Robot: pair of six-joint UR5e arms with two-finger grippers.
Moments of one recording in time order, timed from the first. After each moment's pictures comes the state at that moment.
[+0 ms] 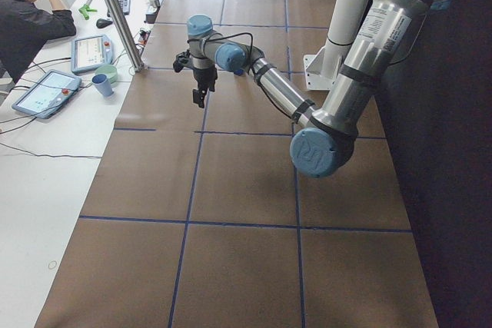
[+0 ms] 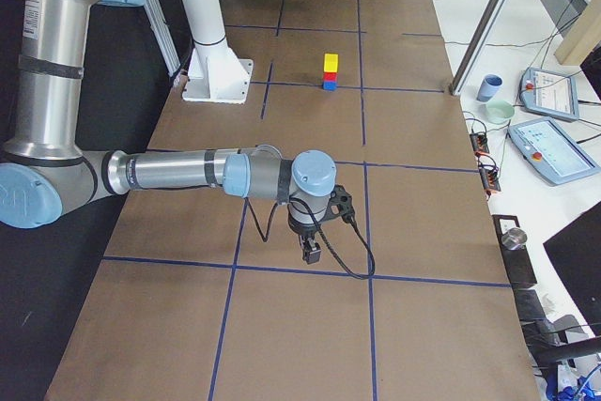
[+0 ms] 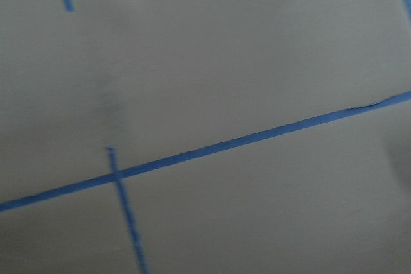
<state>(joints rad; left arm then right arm) -1.10 -1.90 -1.84 -1.43 -2.20 -0.31 1.54 -1.76 1.86 -1.74 2.35 -0.42</state>
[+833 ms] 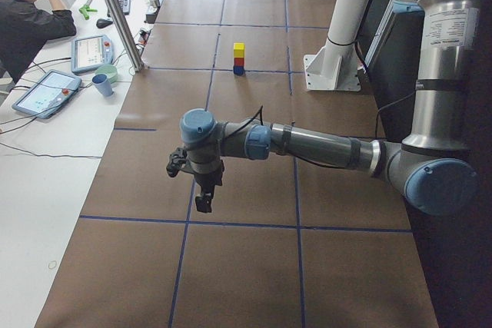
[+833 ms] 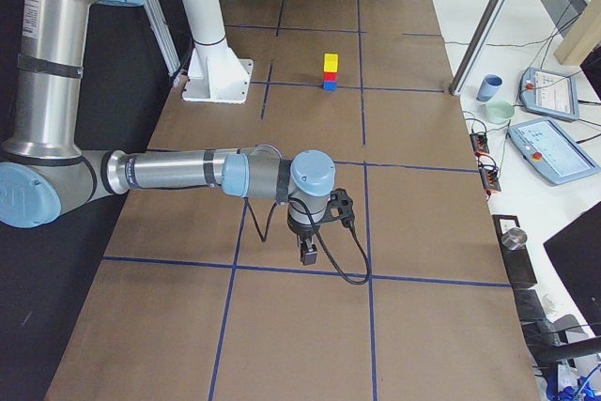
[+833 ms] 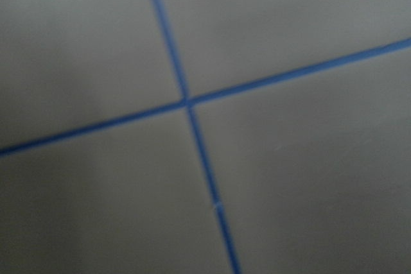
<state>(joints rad) -1.53 -1.53 -1.70 -1.48 -2.30 0.15 1.55 -1.77 1.86 -1.74 2.34 -0.26</state>
